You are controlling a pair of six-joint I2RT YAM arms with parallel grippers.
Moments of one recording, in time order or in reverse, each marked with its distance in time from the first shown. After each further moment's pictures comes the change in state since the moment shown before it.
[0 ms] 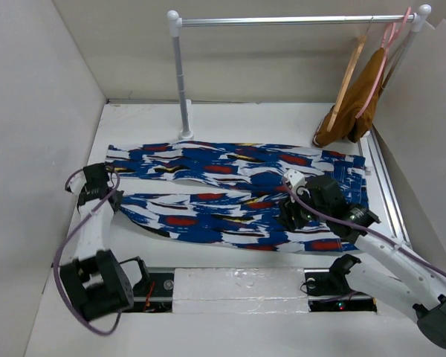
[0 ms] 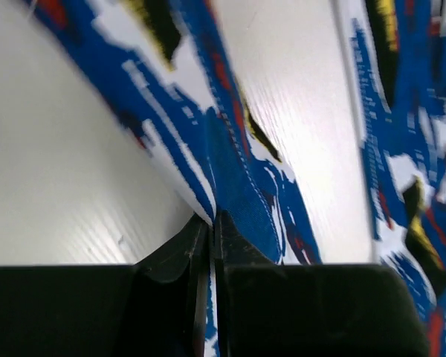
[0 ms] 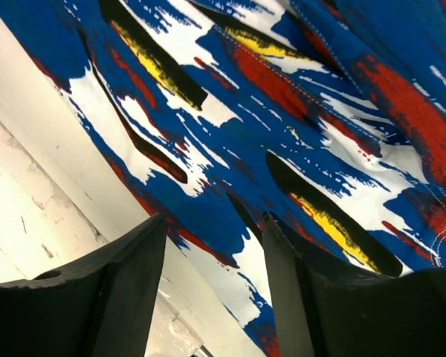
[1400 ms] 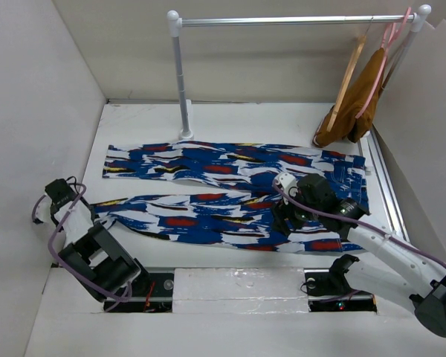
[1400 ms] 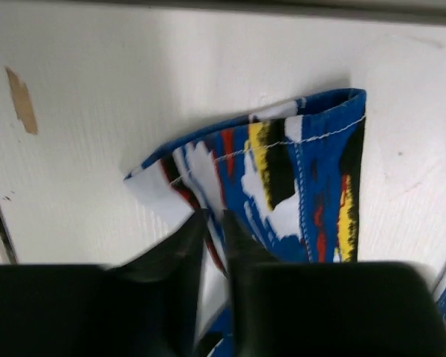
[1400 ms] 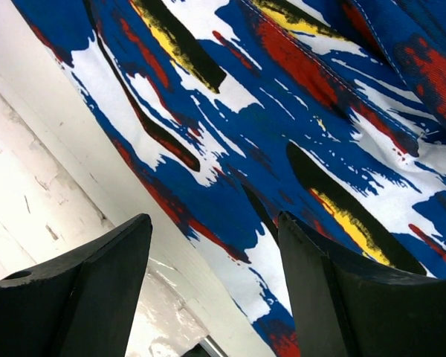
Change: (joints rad) left arm 0.413 0.128 0.014 -0.047 0.003 -0.011; right arm 0.031 0.105 0.024 -0.025 -0.028 -0.018
